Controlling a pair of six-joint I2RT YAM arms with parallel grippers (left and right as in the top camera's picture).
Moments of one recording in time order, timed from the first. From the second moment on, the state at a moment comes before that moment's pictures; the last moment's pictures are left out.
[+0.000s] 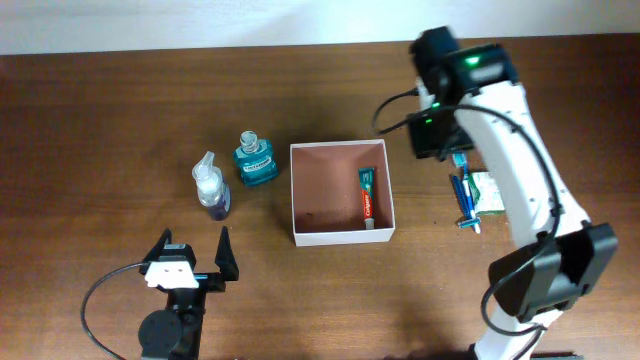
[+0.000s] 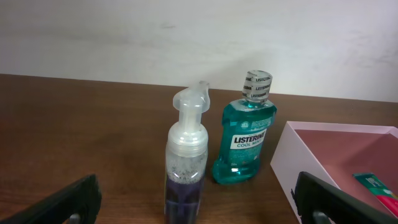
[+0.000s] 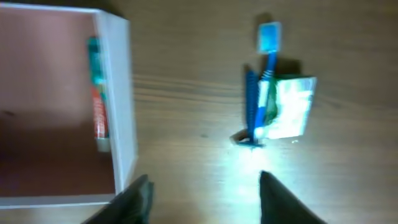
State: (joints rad) left arm -0.13 0.01 0.01 -0.07 -0.09 -0.12; right arm 0.21 1.93 1.98 -1.54 0.11 0.15
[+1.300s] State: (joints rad) left arm -0.13 0.01 0.01 -0.07 -0.09 -0.12; right arm -0.02 1.93 1.38 -1.05 0.00 -0.06
